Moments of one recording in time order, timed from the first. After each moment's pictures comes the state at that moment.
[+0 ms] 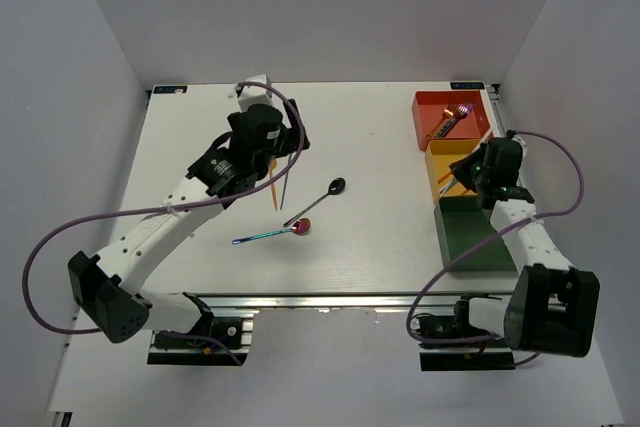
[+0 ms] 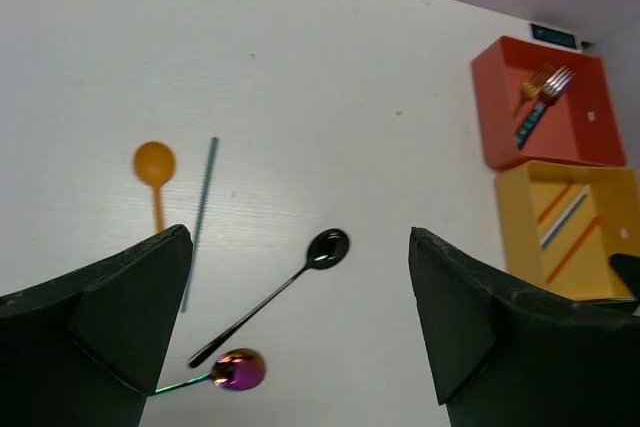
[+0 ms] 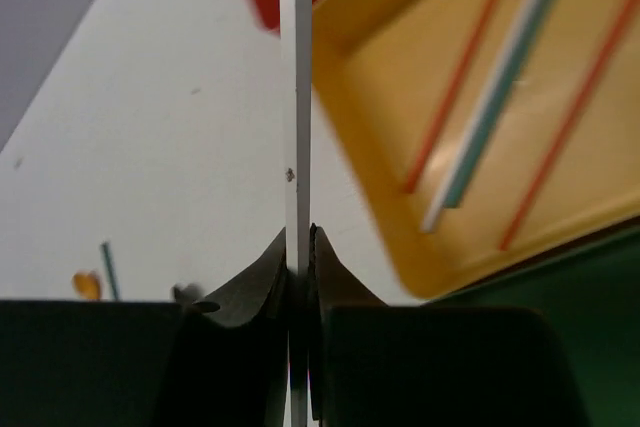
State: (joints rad) left arm -0.70 1.36 1.36 -0.42 -0.49 -0.57; right arm 0.00 1.18 0.74 -0.09 -0.07 0.71
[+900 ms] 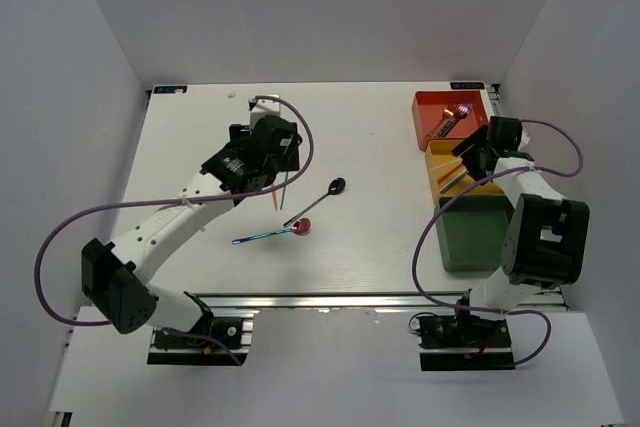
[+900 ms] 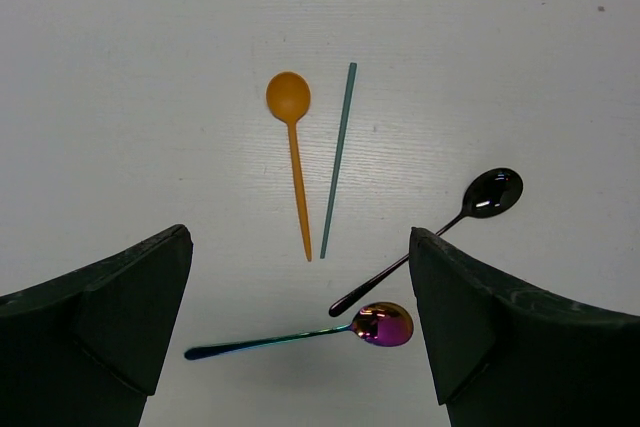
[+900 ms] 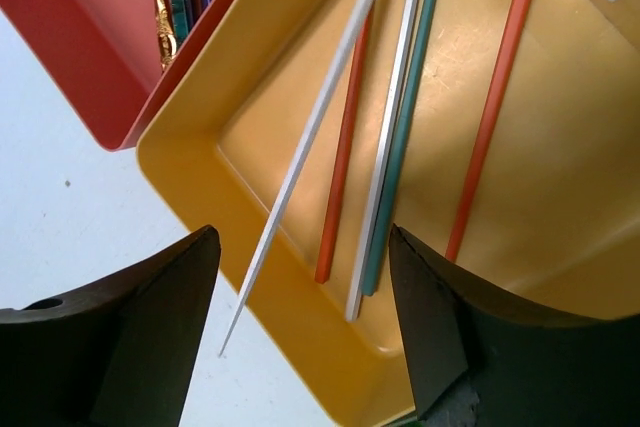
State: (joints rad) left arm -0.70 1.36 1.30 -0.63 -0.62 -0.43; right arm -0.13 1.61 1.03 -0.24 0.01 0.70
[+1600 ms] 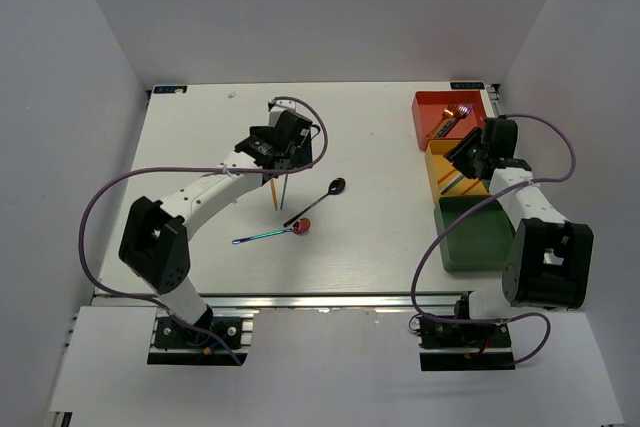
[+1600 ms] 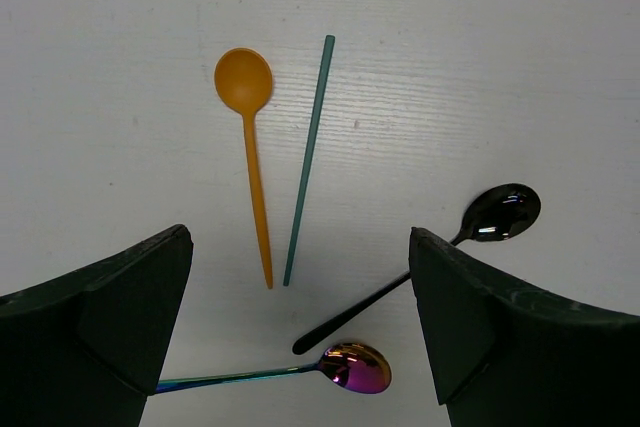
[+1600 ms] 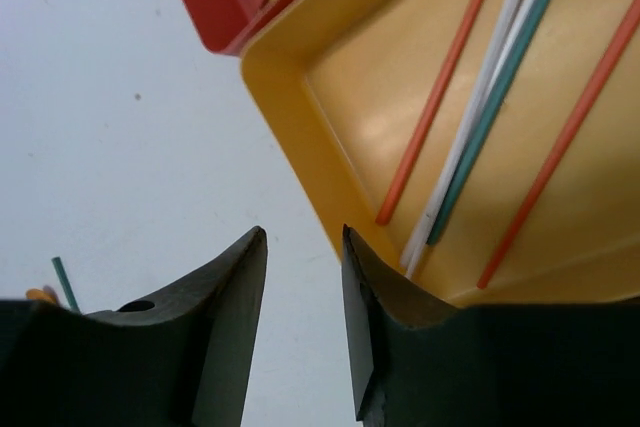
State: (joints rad) left arm -0.63 1.66 1.37 -0.55 -0.53 -0.48; right arm -0.07 1.46 0.98 -0.22 -0.09 0.64
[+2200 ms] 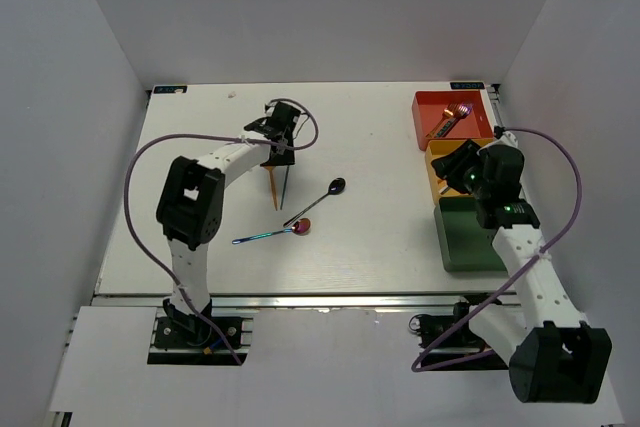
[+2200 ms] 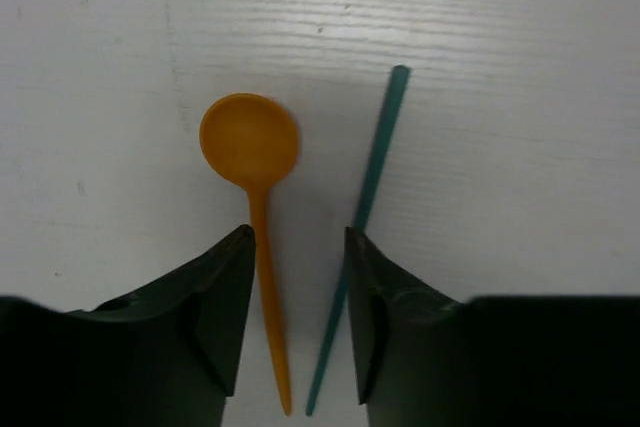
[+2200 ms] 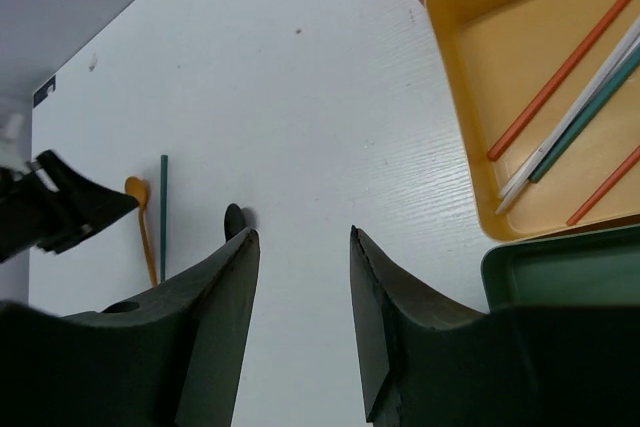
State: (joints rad) left arm -0.47 2.00 1.53 -0.52 -0.36 -0.42; right arm 0.04 0.98 0.74 -0.19 -0.16 0.61
